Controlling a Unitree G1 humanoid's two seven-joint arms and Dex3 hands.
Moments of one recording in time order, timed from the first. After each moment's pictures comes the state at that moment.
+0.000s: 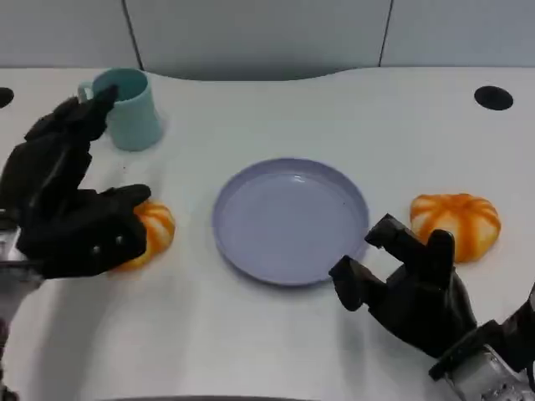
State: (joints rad) left arm -0.76 0.37 -0.22 1.24 0.65 -0.52 0.44; right arm -0.19 0.15 -0.17 0.41 0.60 0.22 0.77
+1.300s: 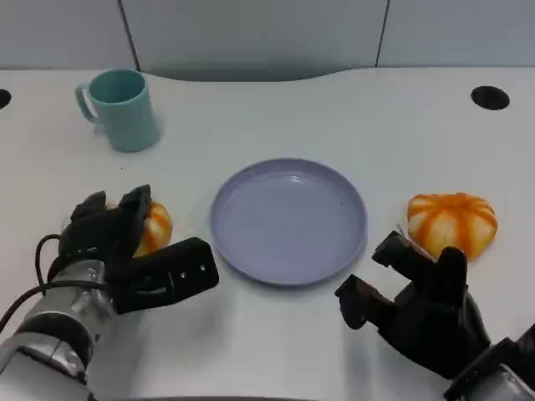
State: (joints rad) left arm -0.80 0.18 -0.41 1.38 0.68 -0.13 0.32; right arm -0.09 0.12 -0.14 0.25 0.64 0.32 0.76
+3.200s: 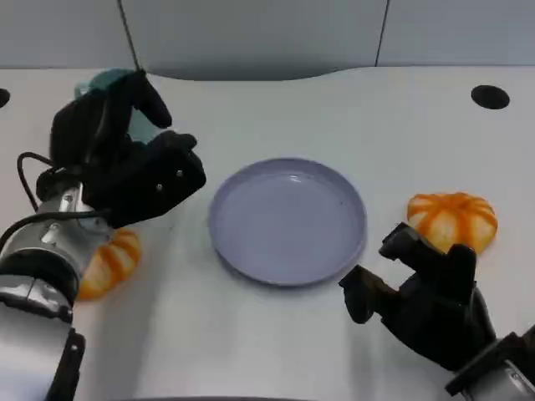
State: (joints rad) left arm -0.95 0.24 -0.25 1.36 0.57 -0.41 0.45; right arm -0.09 0.12 -0.13 0.23 0.66 0.25 0.77
